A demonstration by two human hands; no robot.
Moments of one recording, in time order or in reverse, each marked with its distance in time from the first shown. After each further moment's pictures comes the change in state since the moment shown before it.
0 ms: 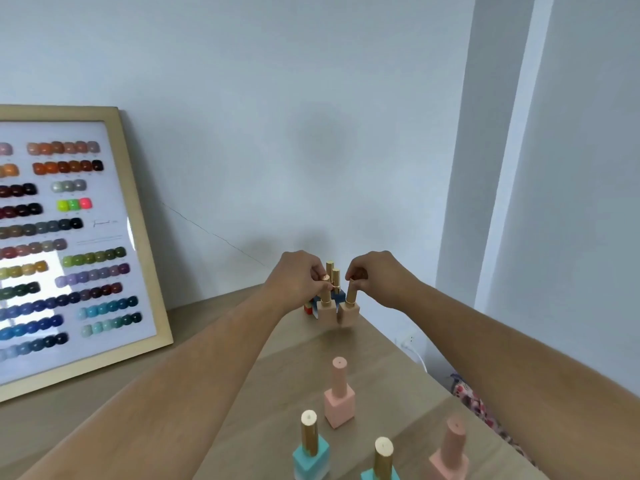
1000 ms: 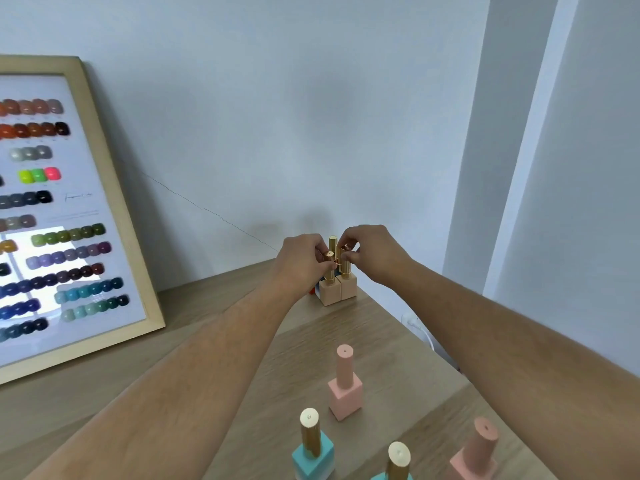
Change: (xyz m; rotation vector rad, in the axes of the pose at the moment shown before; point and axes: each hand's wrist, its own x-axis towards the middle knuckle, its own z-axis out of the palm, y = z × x) left_hand 0.019 -0.023 0.035 -0.063 0.074 -0.047; right_hand 0.031 0.010 0.032 0.085 0.087 0.002
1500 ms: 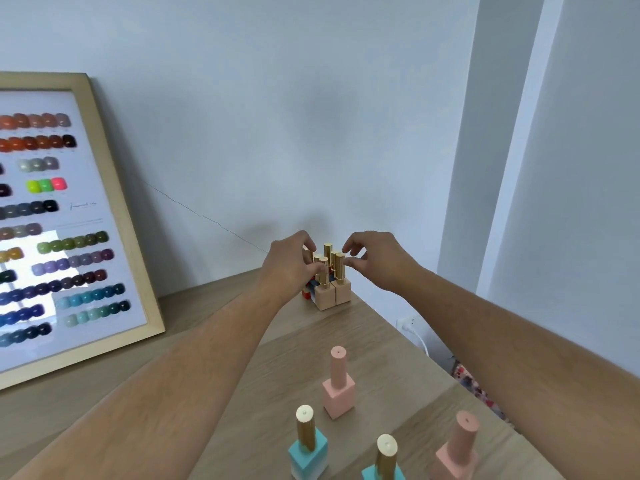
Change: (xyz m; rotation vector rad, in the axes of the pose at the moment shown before) left_hand -0.009 0.002 -0.016 -0.012 0.044 -0.010; right_hand -0.016 0.006 -0.016 0.049 0.007 0.003
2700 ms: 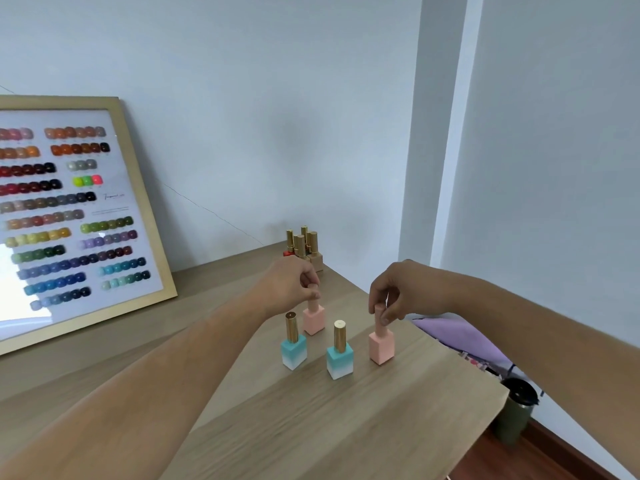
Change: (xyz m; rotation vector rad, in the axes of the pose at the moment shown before) left_hand -0.127 0.053 -0.030 0.079 -0.337 0.152; right_hand -0.180 -0.045 -0.090 -0.068 -0.524 0.055
